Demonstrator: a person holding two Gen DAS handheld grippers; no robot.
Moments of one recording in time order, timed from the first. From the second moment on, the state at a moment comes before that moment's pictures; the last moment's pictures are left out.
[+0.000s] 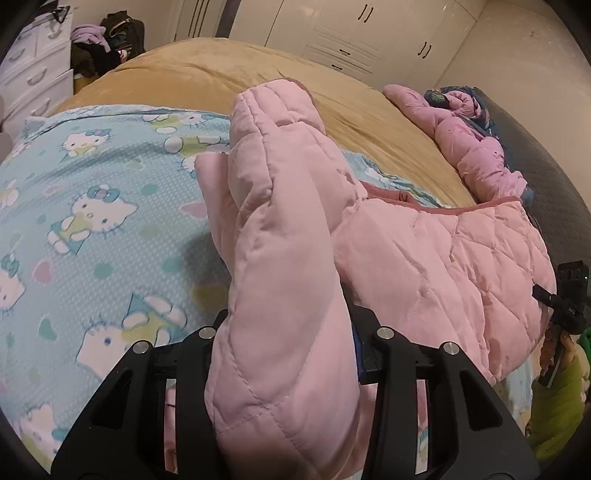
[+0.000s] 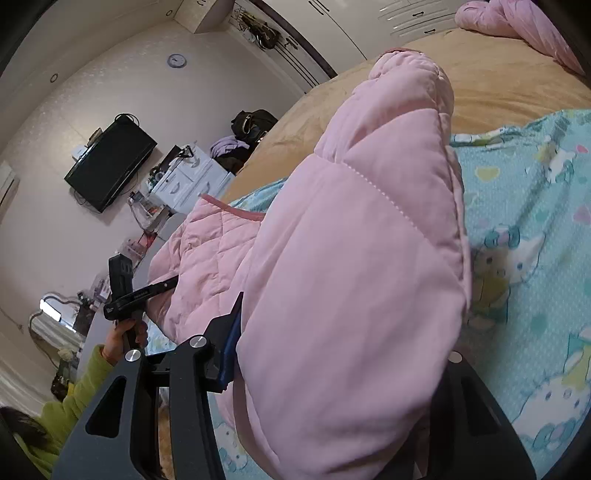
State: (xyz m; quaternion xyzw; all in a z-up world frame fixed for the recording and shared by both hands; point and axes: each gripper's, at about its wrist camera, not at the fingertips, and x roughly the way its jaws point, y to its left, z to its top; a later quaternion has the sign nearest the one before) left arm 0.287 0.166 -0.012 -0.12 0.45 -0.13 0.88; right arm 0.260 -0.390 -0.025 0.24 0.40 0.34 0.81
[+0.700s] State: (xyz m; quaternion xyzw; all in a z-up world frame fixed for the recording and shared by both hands) left arm 0.241 0.183 -0.031 -0.15 0.45 -0.12 0.87; right arm 0.241 -0.405 -0.056 0.27 0.45 0.28 0.80
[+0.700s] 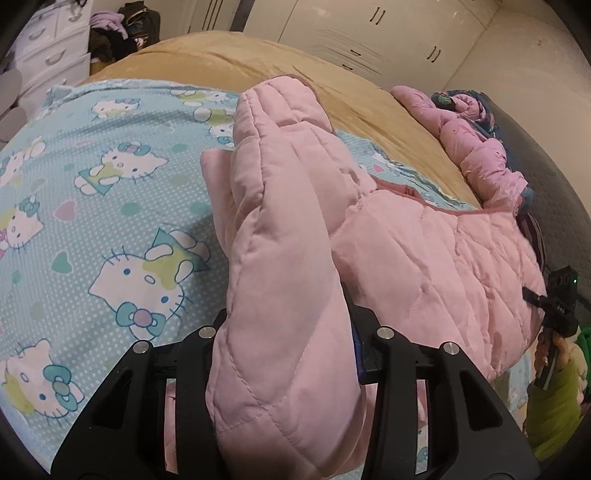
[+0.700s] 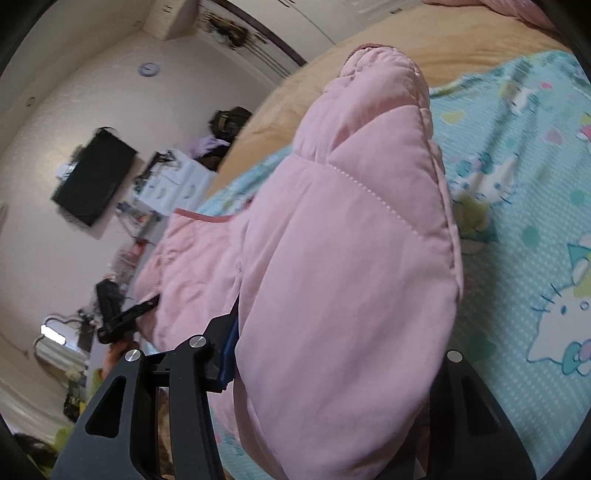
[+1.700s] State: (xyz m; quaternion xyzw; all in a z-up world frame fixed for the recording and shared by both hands) left arm 0.246 0.179 -0.024 -0.11 0.45 -0.08 0.88; right arm 0.242 -0.390 -0.073 0.18 0.47 0.10 0.86
